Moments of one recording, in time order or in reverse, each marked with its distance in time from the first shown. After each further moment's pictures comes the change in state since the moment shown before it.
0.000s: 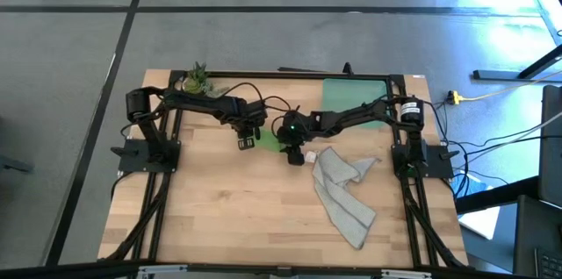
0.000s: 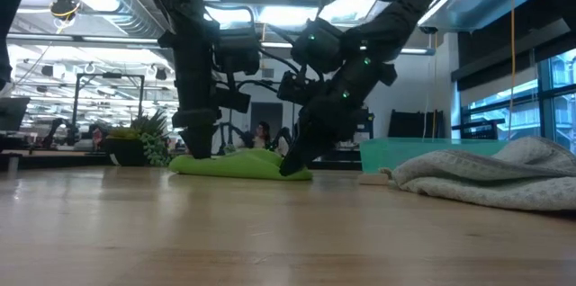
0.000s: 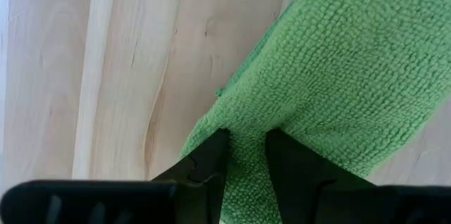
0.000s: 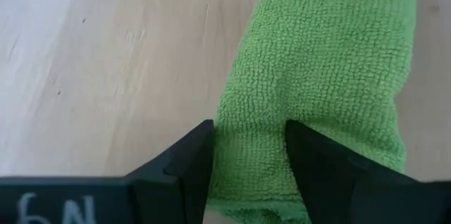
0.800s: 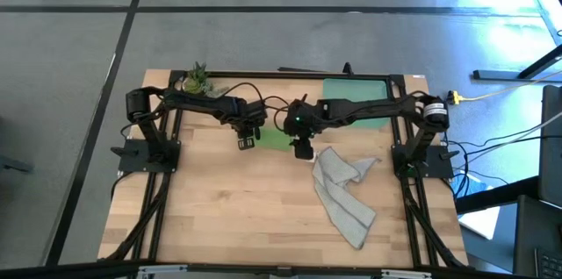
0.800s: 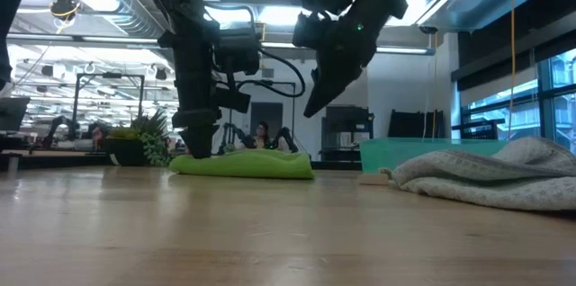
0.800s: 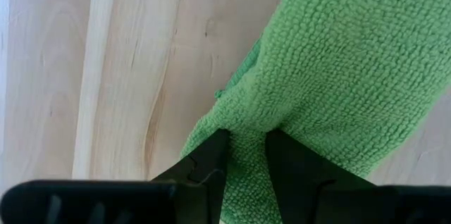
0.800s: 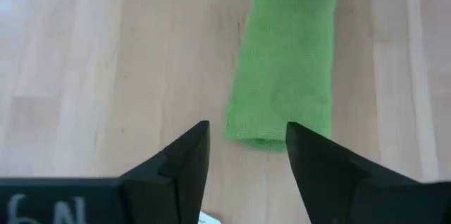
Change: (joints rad) left arm 0.000 -0.001 -0.001 0.003 -0.001 0.000; right arm 0.027 -0.213 0.152 -0.470 0.066 0.053
